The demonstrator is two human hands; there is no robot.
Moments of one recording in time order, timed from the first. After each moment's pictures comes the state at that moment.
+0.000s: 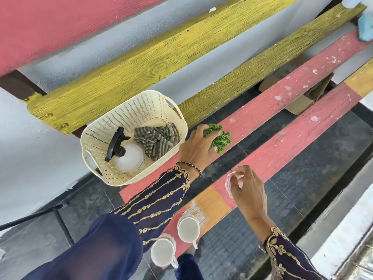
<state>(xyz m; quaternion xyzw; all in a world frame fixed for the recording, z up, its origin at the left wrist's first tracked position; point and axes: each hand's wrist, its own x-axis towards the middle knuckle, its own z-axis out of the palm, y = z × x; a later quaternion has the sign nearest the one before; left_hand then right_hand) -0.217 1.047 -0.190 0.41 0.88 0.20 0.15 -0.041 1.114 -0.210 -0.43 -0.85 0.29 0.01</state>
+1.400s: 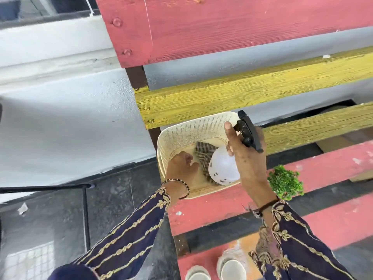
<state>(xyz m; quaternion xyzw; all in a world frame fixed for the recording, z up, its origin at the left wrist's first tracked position) -0.309 0.871 -0.198 -0.06 0.87 0.41 0.25 -0.275 1.021 -0.159 -0.23 -0.69 0.66 0.19</state>
